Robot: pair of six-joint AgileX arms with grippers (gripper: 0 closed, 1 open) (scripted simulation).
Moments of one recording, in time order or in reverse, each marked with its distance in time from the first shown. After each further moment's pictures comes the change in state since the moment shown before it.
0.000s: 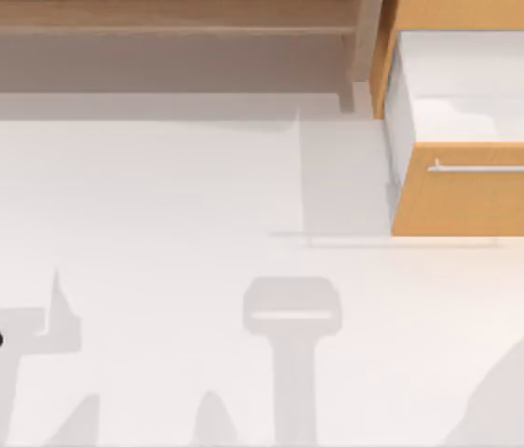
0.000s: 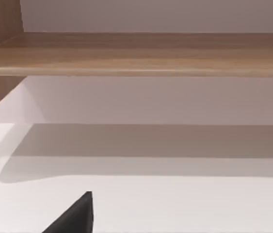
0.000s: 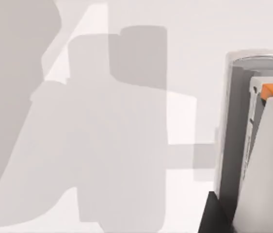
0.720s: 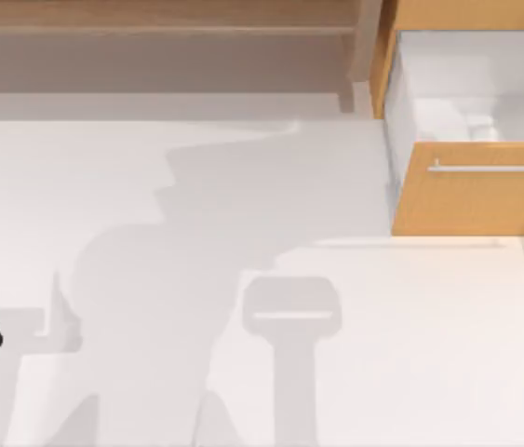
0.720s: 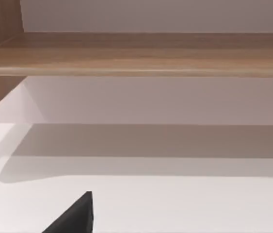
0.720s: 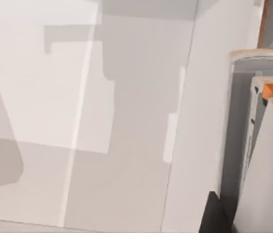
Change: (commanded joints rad) left arm 0.000 0.000 0.000 0.000 0.000 0.000; right arm 0.530 0.195 0.679 -0.173 0.045 0.502
